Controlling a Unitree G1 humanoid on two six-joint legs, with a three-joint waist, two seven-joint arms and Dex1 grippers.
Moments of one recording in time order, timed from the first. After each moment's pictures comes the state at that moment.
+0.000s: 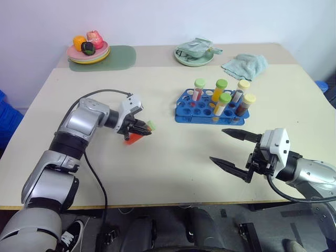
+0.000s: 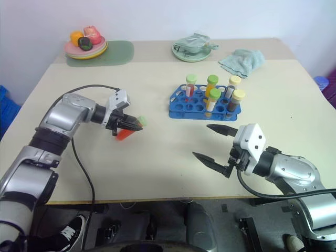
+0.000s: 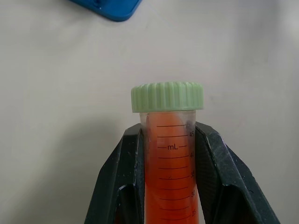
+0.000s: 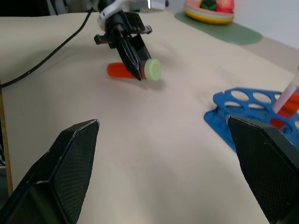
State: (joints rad) left arm -0.90 0.62 -0.36 0.49 -0.15 0.58 -1.31; right arm 0.09 -0.74 -0.24 -0.58 0.58 0.34 0.85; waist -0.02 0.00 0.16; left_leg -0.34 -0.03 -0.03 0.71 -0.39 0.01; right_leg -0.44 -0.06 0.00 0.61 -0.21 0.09
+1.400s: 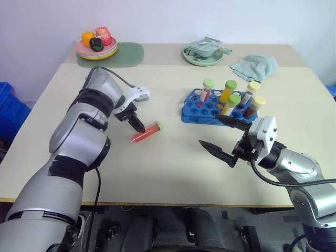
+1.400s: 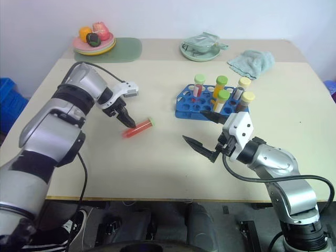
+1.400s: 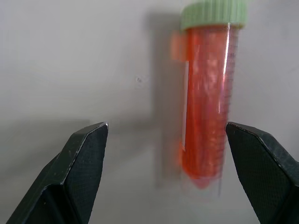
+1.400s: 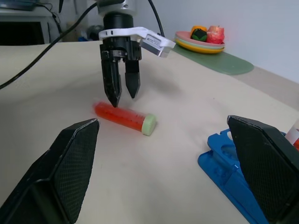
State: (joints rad) left arm -1.43 0.37 -0.57 1.22 0.29 0.69 -1.48; right arm -0.04 -0.64 -0.12 -0.55 0.54 0.34 0.73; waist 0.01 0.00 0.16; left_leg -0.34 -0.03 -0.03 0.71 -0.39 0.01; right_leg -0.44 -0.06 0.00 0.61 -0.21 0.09
